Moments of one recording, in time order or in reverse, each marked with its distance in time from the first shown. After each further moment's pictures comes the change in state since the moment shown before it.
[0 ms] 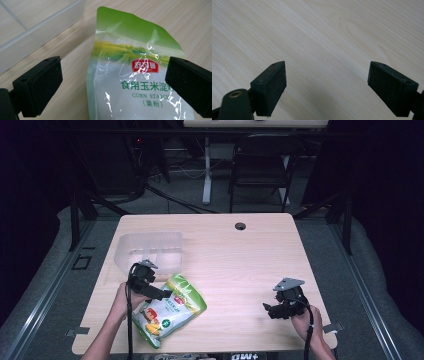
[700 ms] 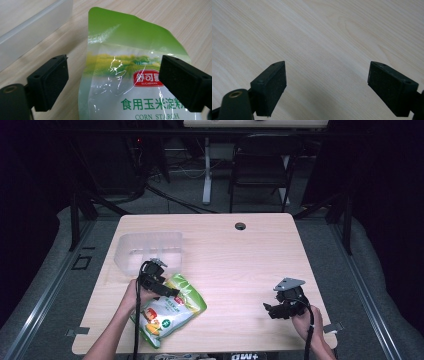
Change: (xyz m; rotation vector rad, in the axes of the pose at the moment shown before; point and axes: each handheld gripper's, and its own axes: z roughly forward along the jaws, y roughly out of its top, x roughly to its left) left arm 0.006 0.014 0.031 0.074 -0.051 0.009; right arm -0.001 -0.001 -0.001 -0.002 0.004 0.000
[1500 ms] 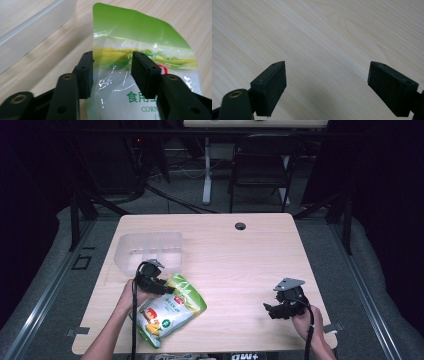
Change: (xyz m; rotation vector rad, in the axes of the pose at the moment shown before) left arm 0.005 -0.008 -0.007 -0.015 0.004 0.035; right arm 0.001 0.000 0.000 0.000 -0.002 -0.001
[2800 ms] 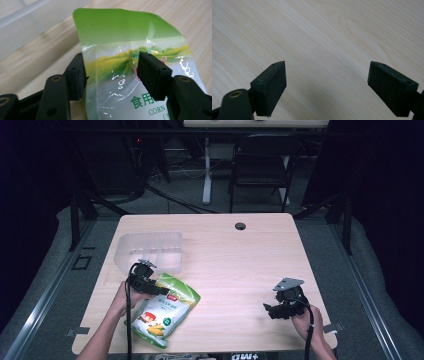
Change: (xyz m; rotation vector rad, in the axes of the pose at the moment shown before) left arm 0.018 -0.014 -0.001 0.012 -0.015 -0.084; right arm 0.000 0.000 0.001 0.014 -0.001 -0.004
